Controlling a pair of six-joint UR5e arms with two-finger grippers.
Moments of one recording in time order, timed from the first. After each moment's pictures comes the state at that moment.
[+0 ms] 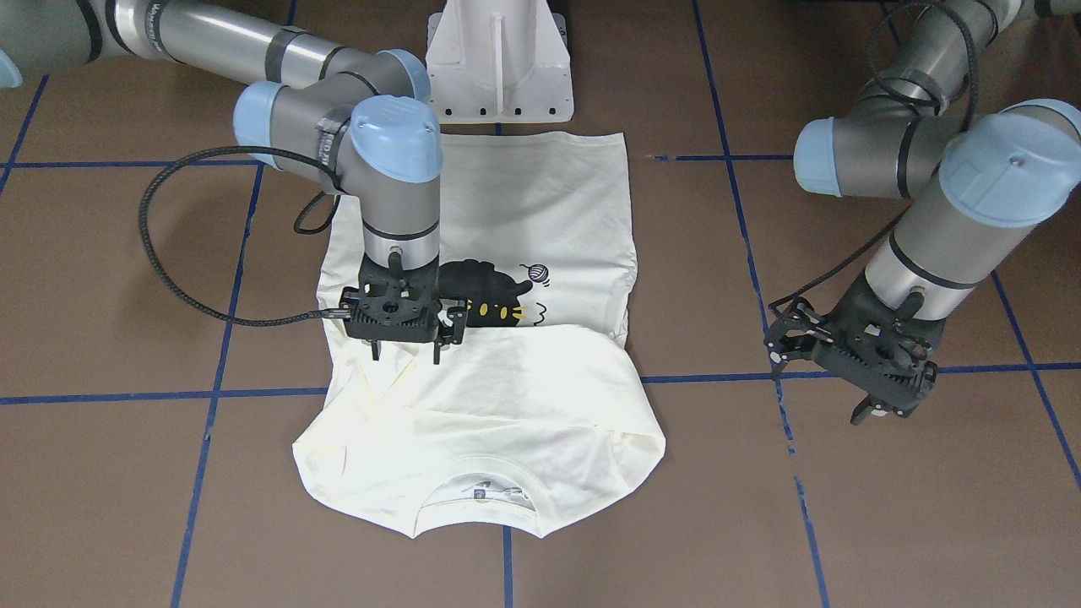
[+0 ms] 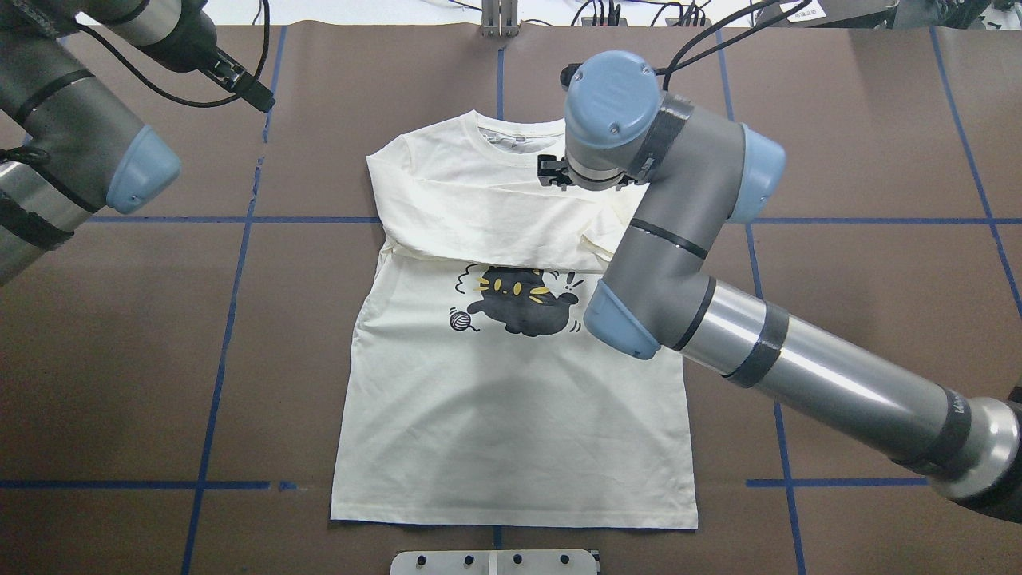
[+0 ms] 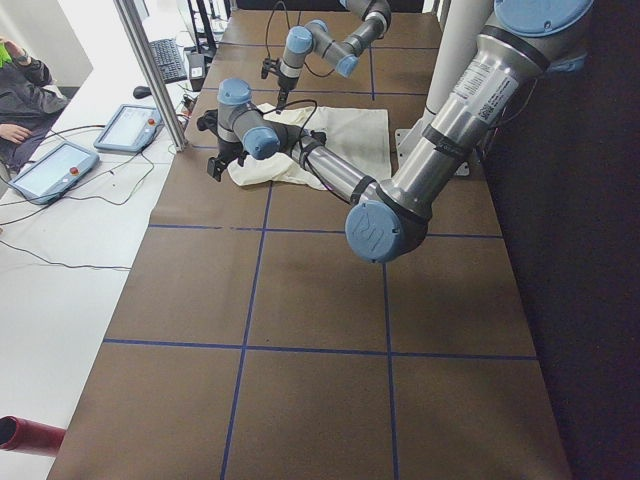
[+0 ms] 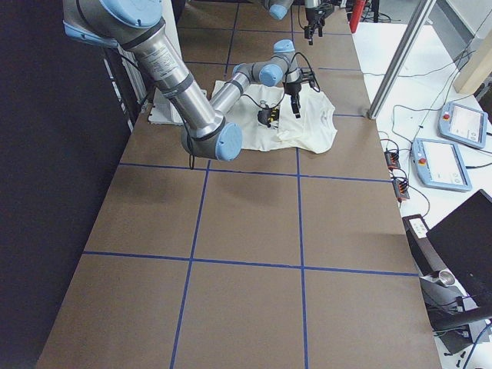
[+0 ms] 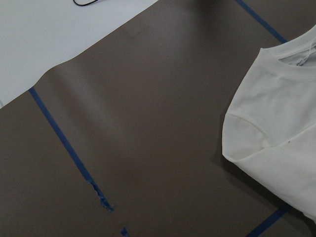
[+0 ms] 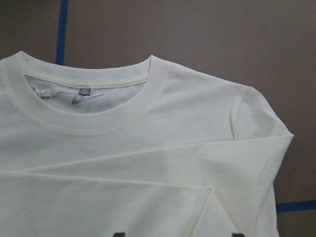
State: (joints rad) left arm -1.05 -2.16 -1.51 -1.85 -2.10 -0.22; right arm 0.62 -0.76 1.47 -1.57 1.61 1.18
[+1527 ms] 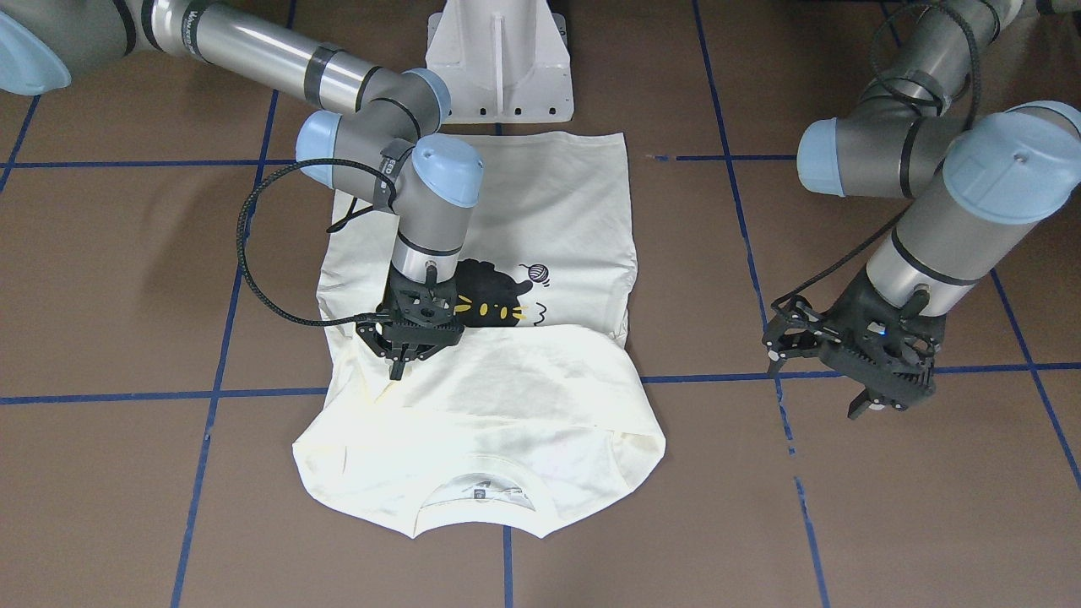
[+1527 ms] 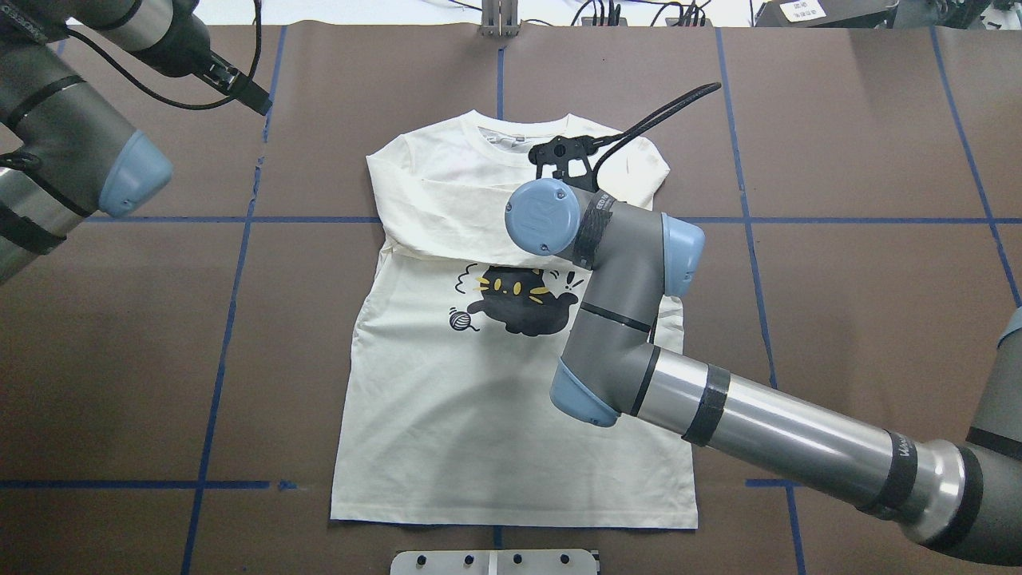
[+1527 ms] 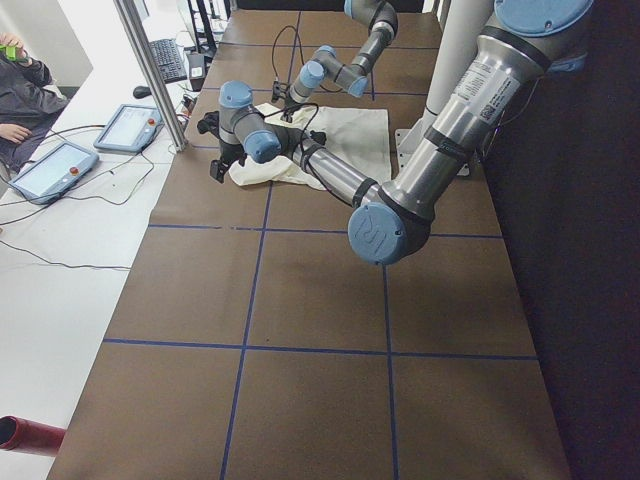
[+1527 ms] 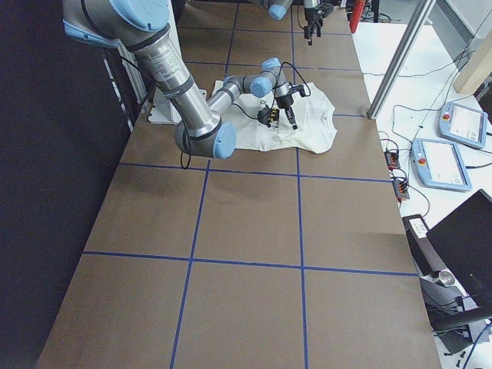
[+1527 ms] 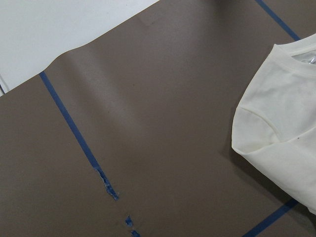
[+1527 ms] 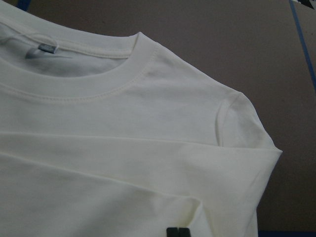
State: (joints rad) left arm -1.04 -2.15 -1.51 -1.88 -2.12 -0.31; right arm 0.54 -0.79 1.39 -1.58 1.37 1.04
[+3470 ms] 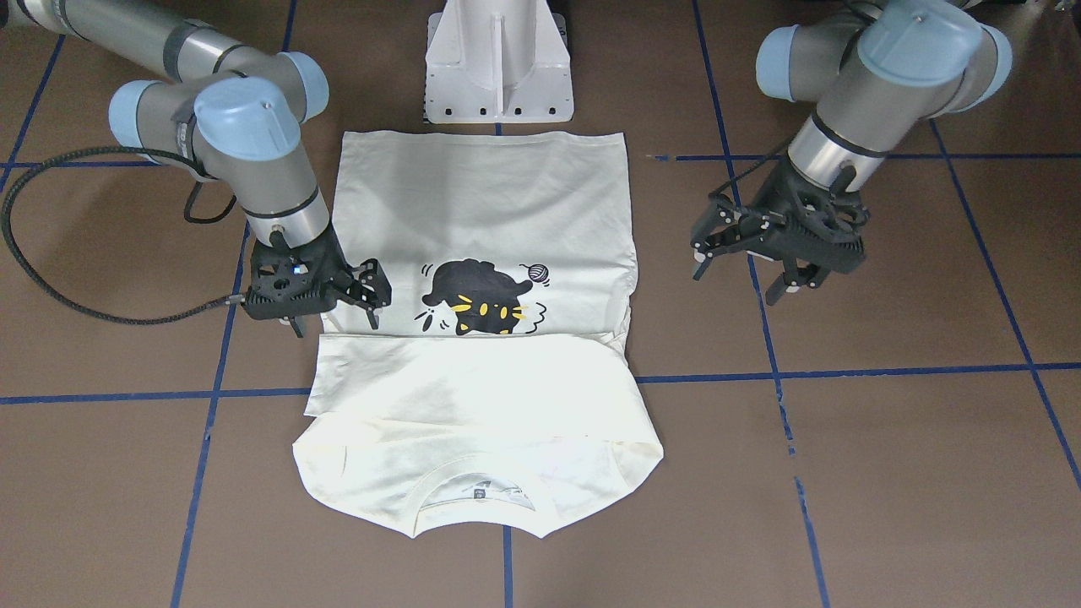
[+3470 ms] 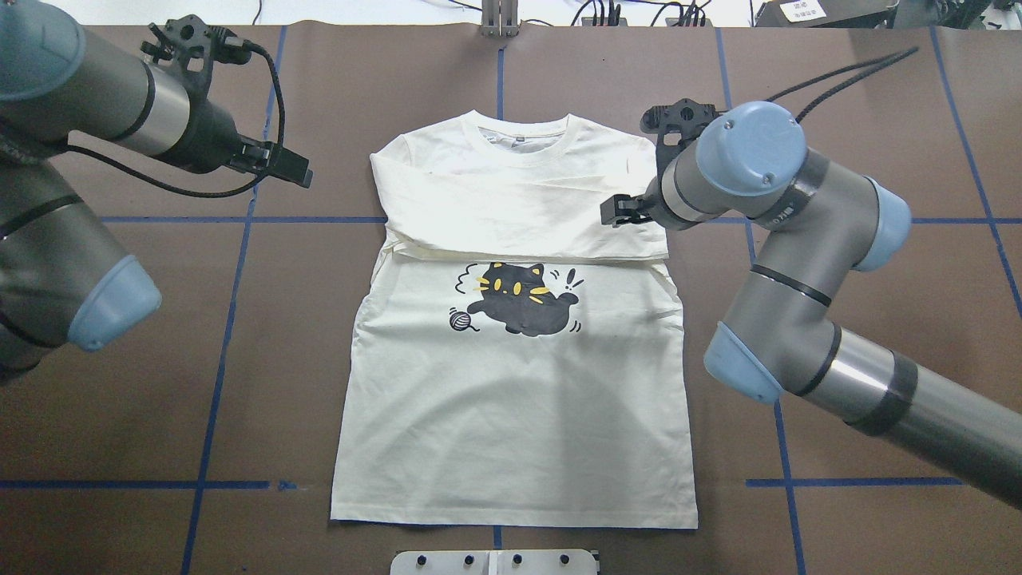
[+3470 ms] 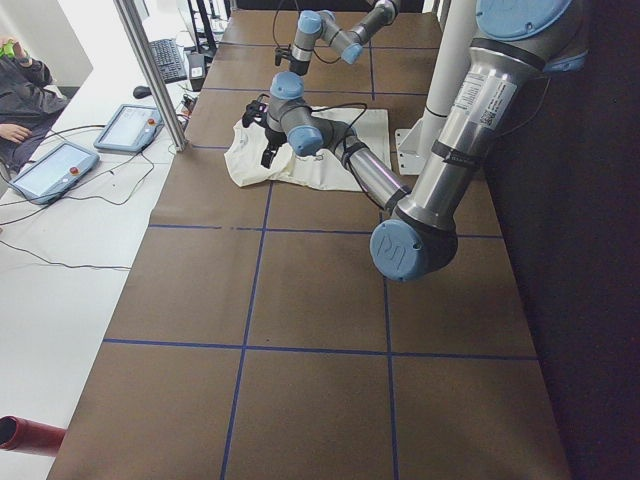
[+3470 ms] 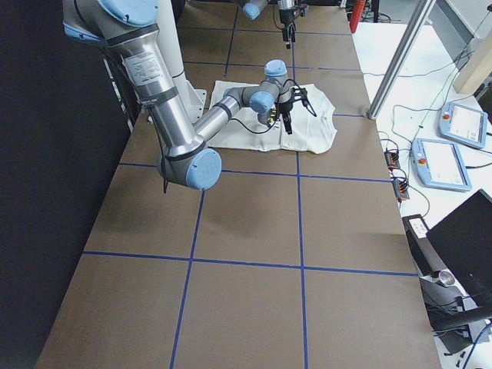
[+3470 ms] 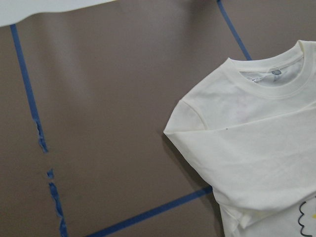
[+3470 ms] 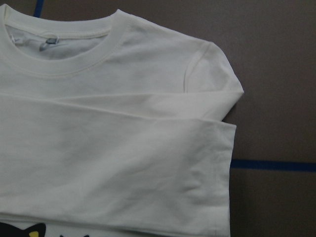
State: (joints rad) left arm -0.84 -1.95 -1.89 -1.88 -2.03 -0.84; right arm 0.66 -1.13 1.78 -1.36 1.79 1.13
